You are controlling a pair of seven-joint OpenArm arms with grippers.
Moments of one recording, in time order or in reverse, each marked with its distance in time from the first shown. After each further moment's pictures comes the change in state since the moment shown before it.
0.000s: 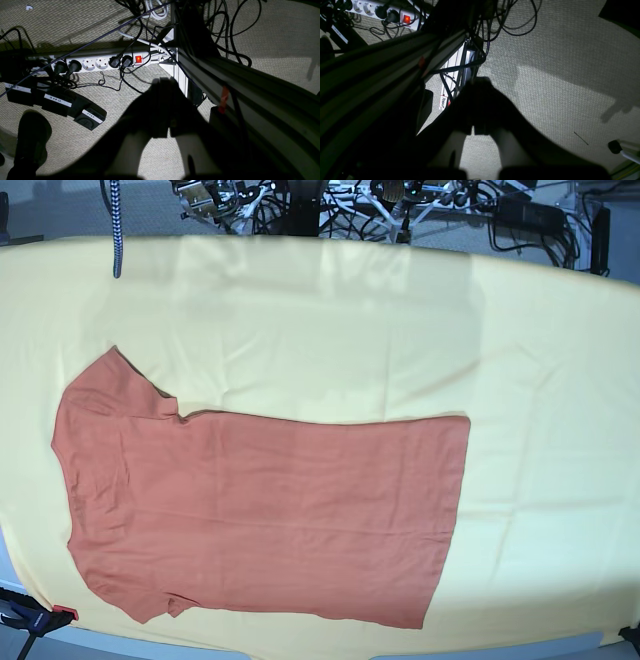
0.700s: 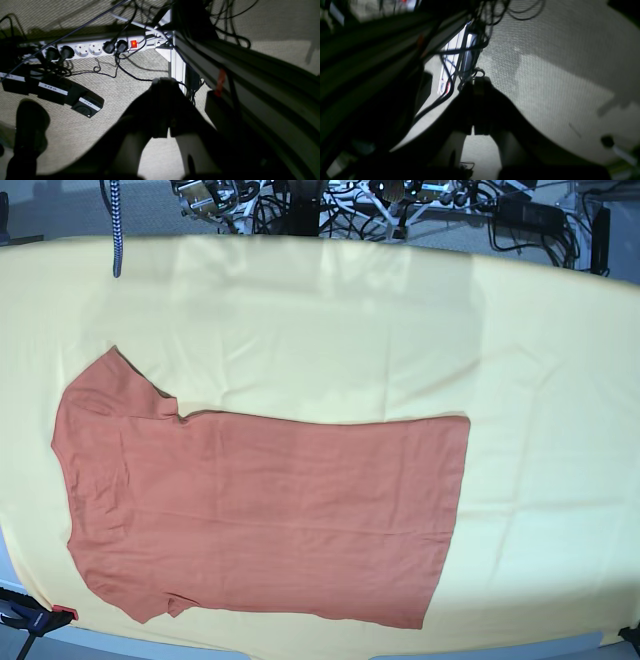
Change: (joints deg) left arm 4.3 -0.9 0.0 10.4 -0.2 0.1 11.2; right arm -2.1 0.9 0.0 3.8 -3.4 5.4 -5.6
